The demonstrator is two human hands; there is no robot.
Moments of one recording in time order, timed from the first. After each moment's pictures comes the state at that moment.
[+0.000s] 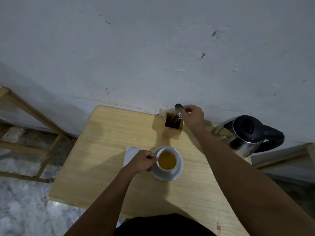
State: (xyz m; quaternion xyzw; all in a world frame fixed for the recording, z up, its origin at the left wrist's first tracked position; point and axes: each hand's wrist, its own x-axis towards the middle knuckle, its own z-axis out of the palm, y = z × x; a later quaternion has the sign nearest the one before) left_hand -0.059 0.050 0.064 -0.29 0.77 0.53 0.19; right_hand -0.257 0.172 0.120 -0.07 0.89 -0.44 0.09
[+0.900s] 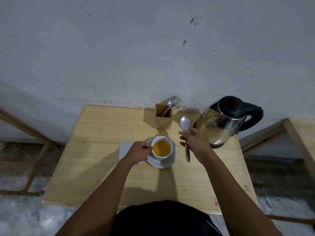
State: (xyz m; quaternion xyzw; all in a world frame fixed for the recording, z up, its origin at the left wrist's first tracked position) left_hand -0.057 0.050 0.052 -0.28 0.78 0.54 0.15; right_hand -0.140 0.253 0.106 0.09 0.71 -0.66 0.25
